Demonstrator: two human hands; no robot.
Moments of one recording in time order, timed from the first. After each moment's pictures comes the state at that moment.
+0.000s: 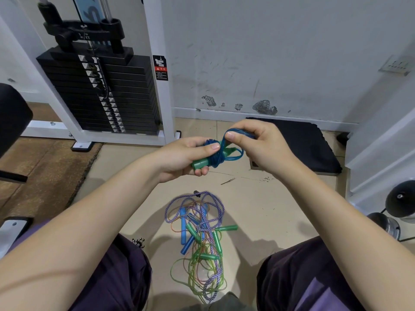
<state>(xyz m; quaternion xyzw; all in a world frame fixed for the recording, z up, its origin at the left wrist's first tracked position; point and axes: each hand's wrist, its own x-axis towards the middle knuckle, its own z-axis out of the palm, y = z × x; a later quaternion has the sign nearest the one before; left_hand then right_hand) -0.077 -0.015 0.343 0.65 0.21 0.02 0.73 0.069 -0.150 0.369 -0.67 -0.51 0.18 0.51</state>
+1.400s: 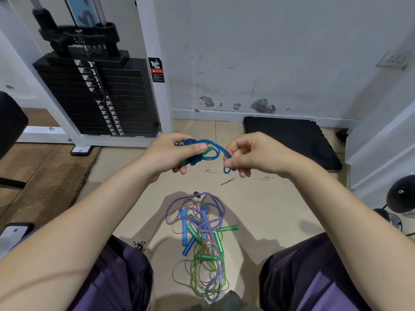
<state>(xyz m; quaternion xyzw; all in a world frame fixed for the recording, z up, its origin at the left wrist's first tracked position) -0.084 -0.002 0.340 0.73 0.32 0.13 0.59 0.084 -0.157 0.365 -0.71 -0.46 0.39 0.36</state>
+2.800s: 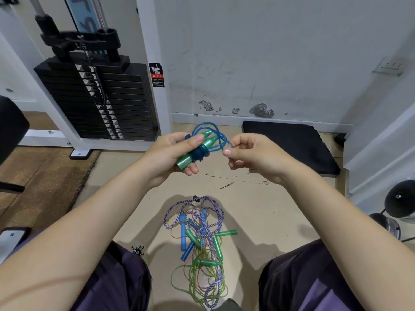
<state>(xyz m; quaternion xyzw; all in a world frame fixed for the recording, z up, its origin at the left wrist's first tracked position) -0.084 -0.005 0.346 0.63 0.23 0.16 0.72 0.083 -0.152 0.361 -0.66 -0.37 0.41 0.51</state>
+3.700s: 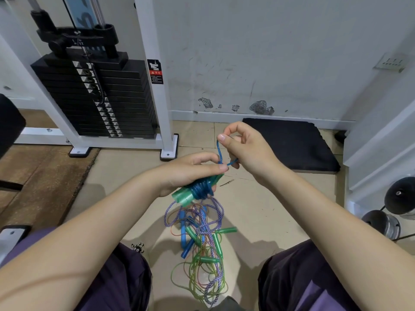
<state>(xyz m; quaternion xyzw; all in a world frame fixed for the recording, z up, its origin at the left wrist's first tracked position) -0.082 -0.032 0.341 0.69 0.18 -0.06 0.70 0.063 -0.137 0.350 -0.67 -0.38 0.28 0.57</state>
